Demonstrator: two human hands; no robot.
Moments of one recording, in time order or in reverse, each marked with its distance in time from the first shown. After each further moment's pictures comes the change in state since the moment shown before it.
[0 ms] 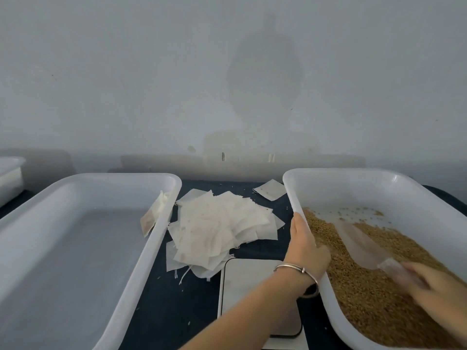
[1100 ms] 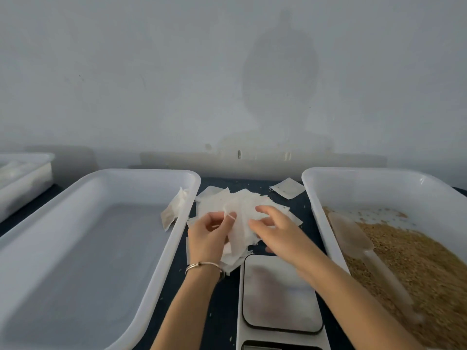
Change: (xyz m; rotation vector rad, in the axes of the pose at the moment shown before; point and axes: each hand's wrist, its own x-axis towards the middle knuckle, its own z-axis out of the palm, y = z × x) left_hand -0.034 -0.075 -0.137 -0.339 0.727 0.029; right_hand -0.040 -0.224 0.079 0.509 -0.401 -0.331
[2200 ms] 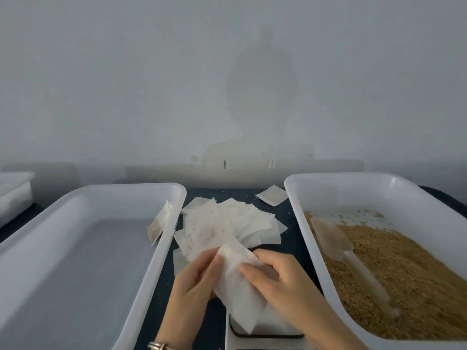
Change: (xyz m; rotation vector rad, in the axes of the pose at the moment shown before) left_hand -0.069 0.020 -0.034 -0.022 -0.390 0.016; right_hand -0.059 0.021 -0.004 -0.023 0.023 -0.277
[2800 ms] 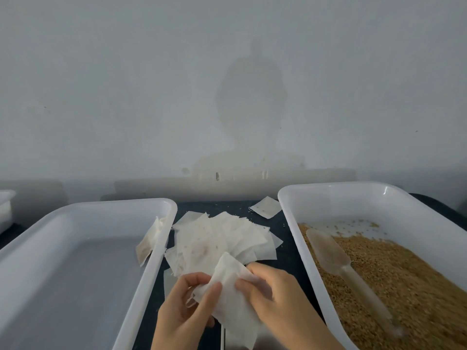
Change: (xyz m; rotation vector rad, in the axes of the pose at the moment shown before) left_hand 0.007 -0.005 0.000 -0.052 0.142 -0.075; right_hand 0.013 0.006 -0.001 -0.149 0.065 -0.006
